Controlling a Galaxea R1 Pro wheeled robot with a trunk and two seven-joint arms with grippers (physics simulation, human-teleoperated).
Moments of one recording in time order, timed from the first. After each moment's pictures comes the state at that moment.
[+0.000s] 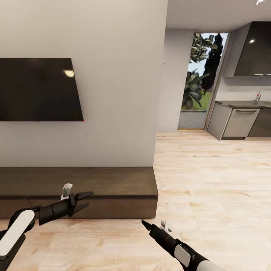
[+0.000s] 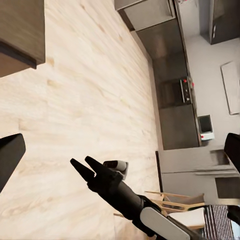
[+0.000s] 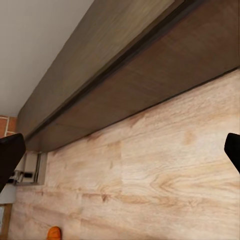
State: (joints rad) left arm -0.34 0.39 -0.01 -1.27 1.27 1.00 -0.33; right arm -0.59 0.08 0.16 -0.13 -0.75 0.03 0.64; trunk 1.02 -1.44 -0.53
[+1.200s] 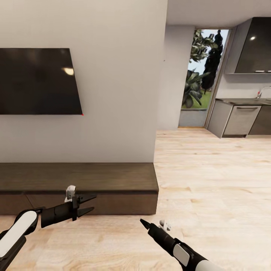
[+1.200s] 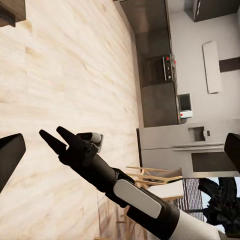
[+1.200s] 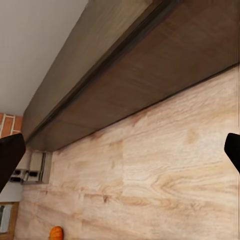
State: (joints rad) left arm -0.34 0.46 -0.16 -1.28 1.46 1.00 -0.34; right arm -0.59 0.09 0.15 -0.13 -0.75 0.03 0.67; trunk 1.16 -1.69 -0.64
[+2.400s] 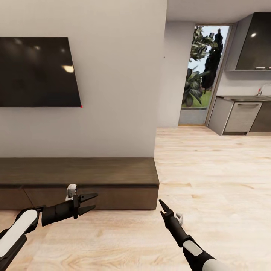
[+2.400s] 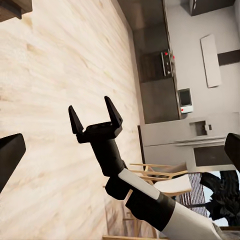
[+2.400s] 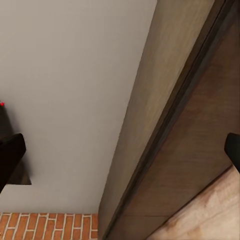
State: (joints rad) left arm -0.34 0.46 -0.16 -1.32 1.46 1.00 -0.34; right arm -0.59 0.03 -0.02 -0.15 -1.14 0.08 0.87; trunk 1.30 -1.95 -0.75
